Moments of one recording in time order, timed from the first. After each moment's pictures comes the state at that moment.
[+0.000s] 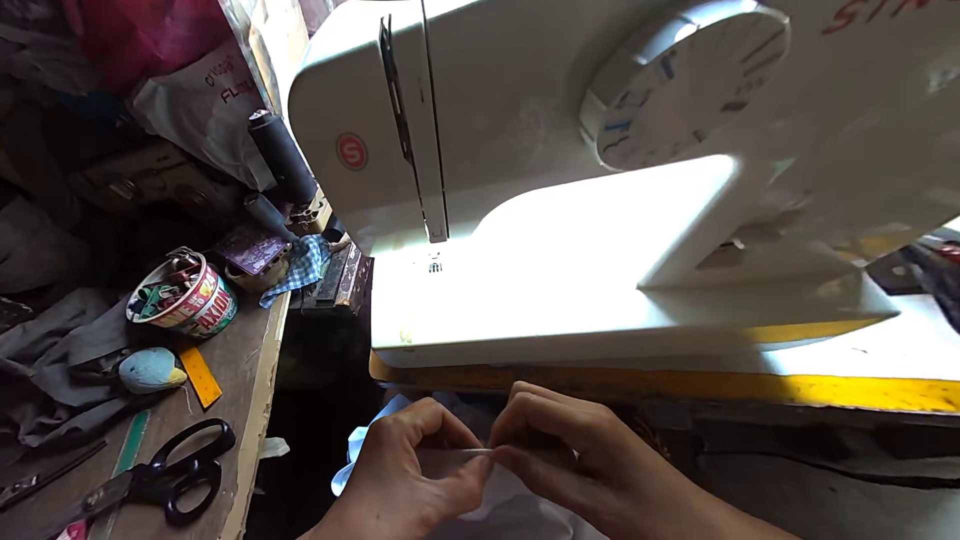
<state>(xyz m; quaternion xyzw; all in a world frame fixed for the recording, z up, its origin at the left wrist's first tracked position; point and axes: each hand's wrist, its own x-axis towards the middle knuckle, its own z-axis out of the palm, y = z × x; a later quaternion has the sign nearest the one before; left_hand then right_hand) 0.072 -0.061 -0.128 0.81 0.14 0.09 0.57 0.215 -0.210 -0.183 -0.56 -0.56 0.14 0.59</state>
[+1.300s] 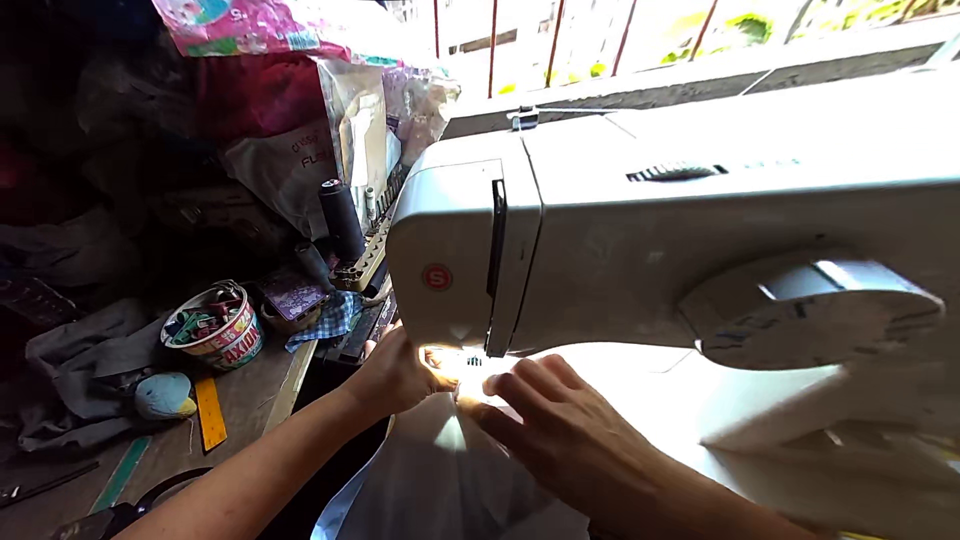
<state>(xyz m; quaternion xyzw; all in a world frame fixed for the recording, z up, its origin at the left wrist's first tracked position) 0.182 0.046 -0.080 0.92 0.21 0.04 0.32 0.301 -0.132 -0.140 -0.58 -0.73 -0.28 0.24</state>
